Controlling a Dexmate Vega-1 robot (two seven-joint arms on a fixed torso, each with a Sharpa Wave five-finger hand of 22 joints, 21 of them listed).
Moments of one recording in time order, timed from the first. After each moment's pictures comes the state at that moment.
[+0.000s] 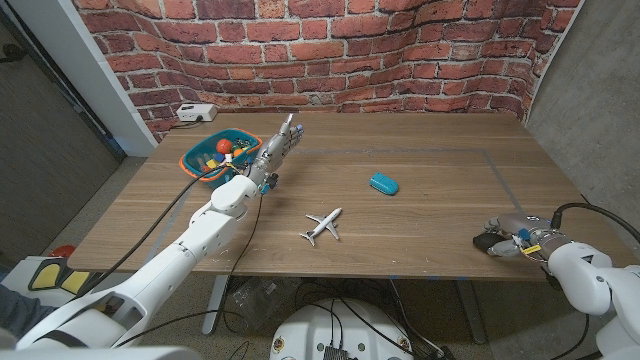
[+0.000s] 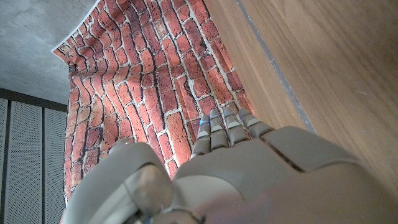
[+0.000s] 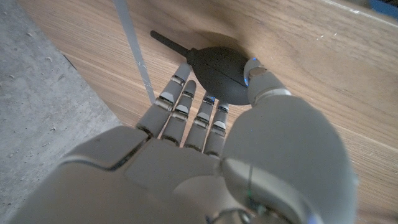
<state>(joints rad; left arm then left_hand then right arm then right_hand) 0.81 0.52 0.46 -1.39 -0.52 -0.27 -0.04 0.38 0.07 -0.17 0.10 0.28 0.18 0.09 0.21 0.18 0.22 0.05 0.21 0.19 0.14 0.02 0.19 0.18 0.03 0.00 0.21 0.18 -1.91 -0.81 0.23 -2.40 -0.90 -0.56 0.40 1.03 -0.03 0.45 -0.16 0.23 0.52 -0.12 0.30 0.20 0.60 -0.13 0.27 0.18 0.52 -0.05 0.21 0.18 0.64 -0.06 0.32 0.18</state>
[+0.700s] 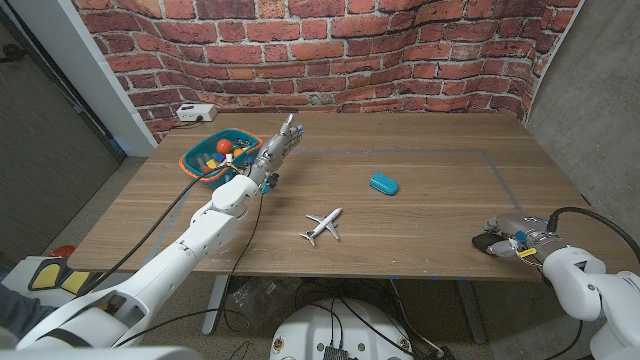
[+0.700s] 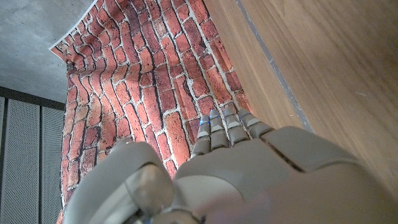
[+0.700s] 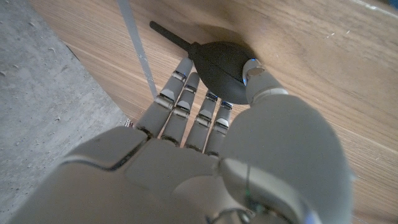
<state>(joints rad) 0.80 0.52 0.46 -1.38 -0.53 -0.26 -0.04 0.38 0.08 -0.17 0.10 0.28 0.18 0.08 0.21 0.18 0.22 0.05 0.21 0.19 0.14 0.02 0.19 0.18 0.03 0.00 0.21 0.18 -1.91 -0.85 0.17 -2.39 -0.92 -0.61 0.31 1.05 -0.01 0.45 -0.15 0.22 0.63 -0.14 0.31 0.20 0.71 -0.14 0.27 0.18 0.65 -0.06 0.22 0.19 0.72 -0.07 0.36 0.19</state>
